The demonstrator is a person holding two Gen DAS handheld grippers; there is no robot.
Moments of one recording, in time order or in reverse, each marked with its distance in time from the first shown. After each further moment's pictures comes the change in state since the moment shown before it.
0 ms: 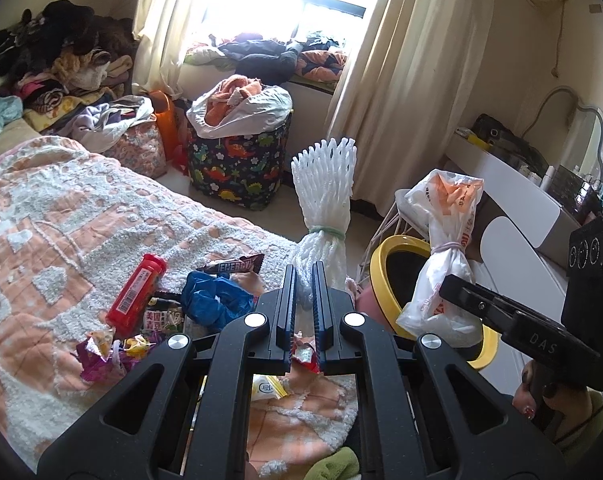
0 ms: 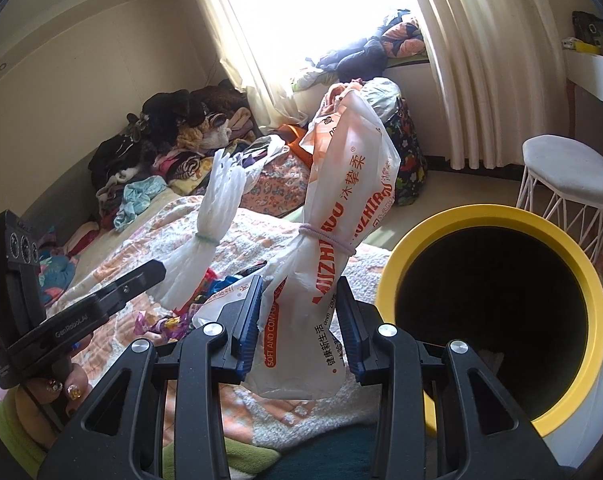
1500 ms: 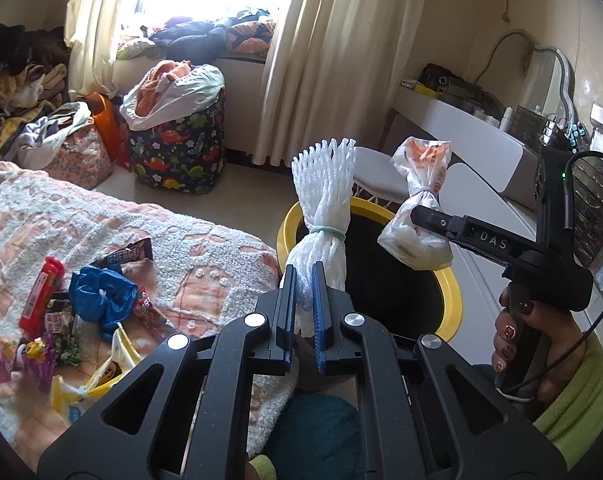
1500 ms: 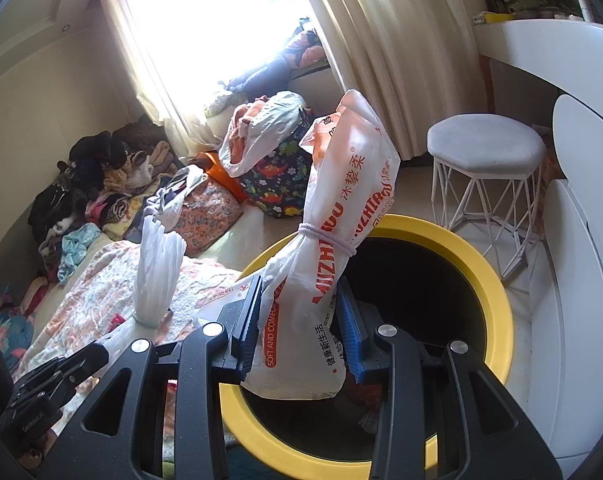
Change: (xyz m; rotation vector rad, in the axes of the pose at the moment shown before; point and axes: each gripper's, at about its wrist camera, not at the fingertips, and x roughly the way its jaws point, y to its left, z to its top) left arm 0.049 -0.081 -0.020 0.156 0.105 -0.135; right arm -0.022 -0.104 0.005 0.185 -0.057 -0.226
